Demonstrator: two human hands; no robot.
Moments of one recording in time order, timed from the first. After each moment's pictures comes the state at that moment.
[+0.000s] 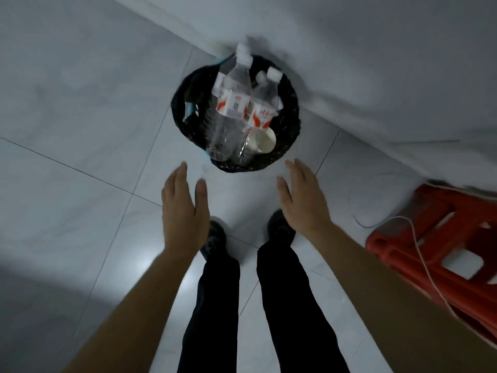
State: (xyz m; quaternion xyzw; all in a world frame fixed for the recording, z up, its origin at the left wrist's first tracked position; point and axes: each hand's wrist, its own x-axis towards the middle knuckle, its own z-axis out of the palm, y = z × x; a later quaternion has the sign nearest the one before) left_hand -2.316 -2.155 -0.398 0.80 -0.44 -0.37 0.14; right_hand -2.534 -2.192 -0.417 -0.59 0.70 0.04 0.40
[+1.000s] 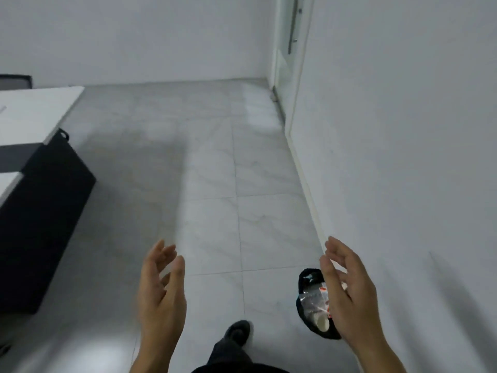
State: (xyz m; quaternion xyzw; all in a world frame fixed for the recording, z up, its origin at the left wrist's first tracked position) left_hand -2.336 -1.883 0.180 0.78 0.00 0.04 0.62; right_hand -2.464 -2.125 0.176 -0.77 0.29 -0.23 0.52
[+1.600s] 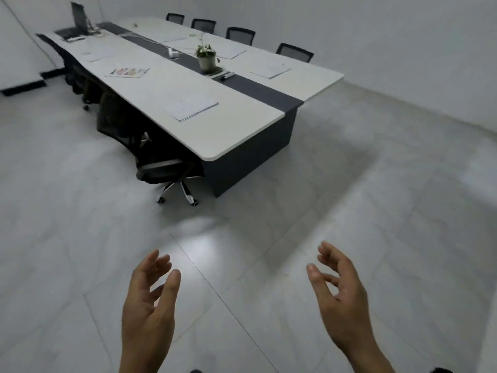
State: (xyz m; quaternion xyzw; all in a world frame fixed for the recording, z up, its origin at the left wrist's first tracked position) left_hand -2.597 -1.505 0.189 0.71 0.30 0.31 0.56; right_hand -2.473 -1.753 0.180 -0.81 -0.08 0.02 0.58
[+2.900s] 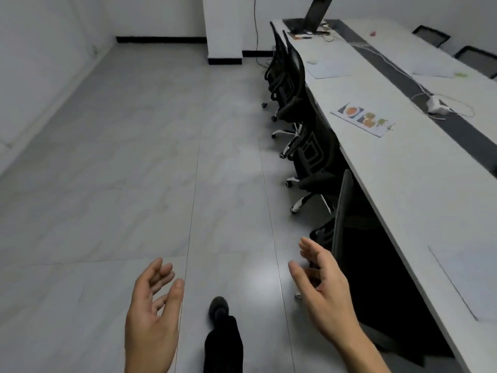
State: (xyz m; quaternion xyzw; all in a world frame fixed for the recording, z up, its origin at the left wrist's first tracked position) left_hand -2.428 -0.570 0.161 0.51 0.55 0.47 0.46; right_hand -2.182 -0.652 0.160 -0.74 -0.40 0.24 0.48
